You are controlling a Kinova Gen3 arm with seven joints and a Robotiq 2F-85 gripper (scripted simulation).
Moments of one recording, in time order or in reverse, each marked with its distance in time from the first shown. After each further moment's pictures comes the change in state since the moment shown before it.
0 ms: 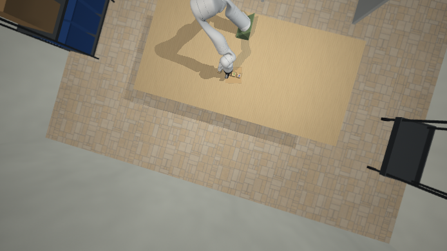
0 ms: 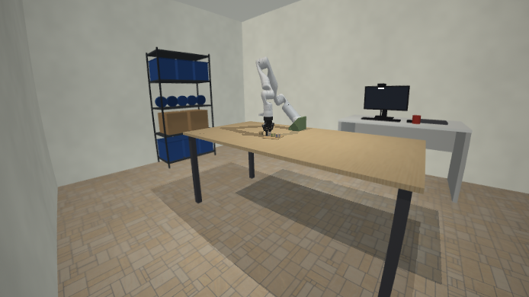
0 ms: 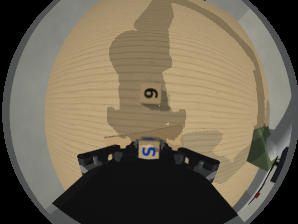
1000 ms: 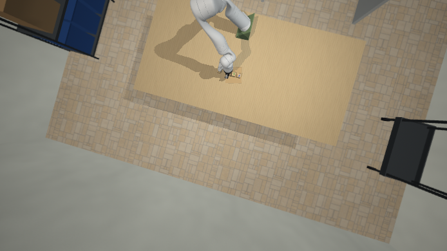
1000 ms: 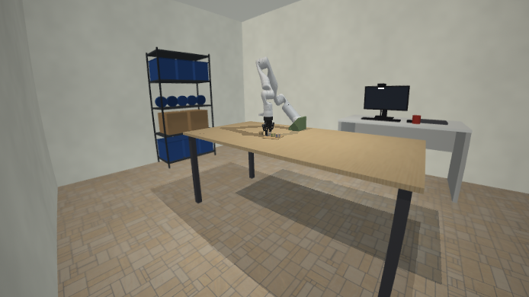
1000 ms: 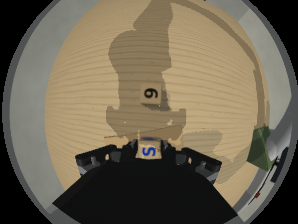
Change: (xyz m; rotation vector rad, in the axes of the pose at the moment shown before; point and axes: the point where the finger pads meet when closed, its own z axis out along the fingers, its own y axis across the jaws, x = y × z) arm 0.000 0.000 0.000 0.000 0.000 0.000
